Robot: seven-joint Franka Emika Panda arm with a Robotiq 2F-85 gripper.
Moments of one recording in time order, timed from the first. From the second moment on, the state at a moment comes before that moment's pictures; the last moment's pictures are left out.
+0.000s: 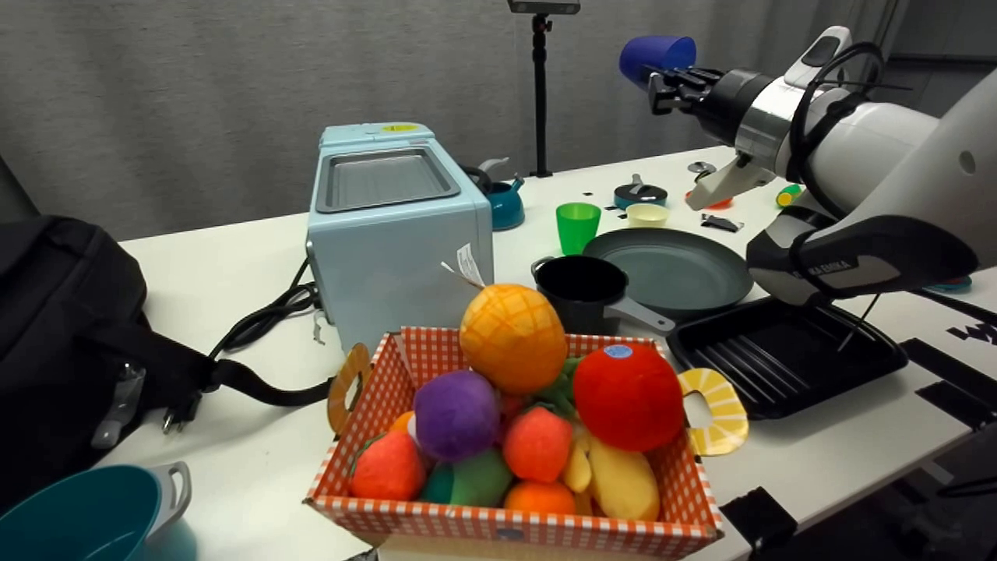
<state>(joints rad) 0.93 1.46 -1.08 -1.95 0.66 4.22 0.73</state>
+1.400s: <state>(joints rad) 1.04 1.48 -1.26 -2.12 0.63 4.22 1.29</state>
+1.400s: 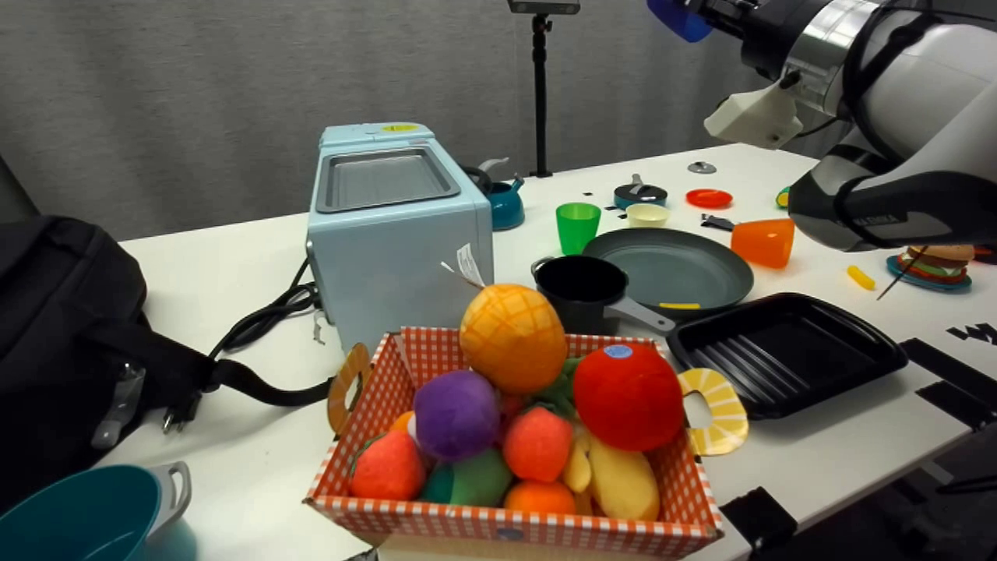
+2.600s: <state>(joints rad) 1.01 1.40 -1.35 -2.28 0.32 4.21 1.63</state>
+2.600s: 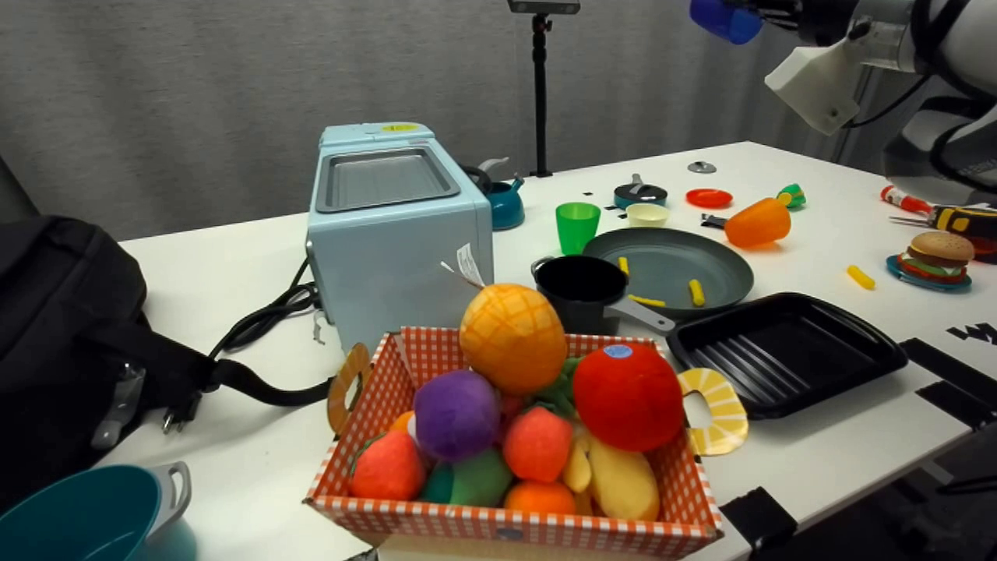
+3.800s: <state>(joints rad) 0.69 0.51 -1.16 -2.18 -1.00 3.61 1.64</state>
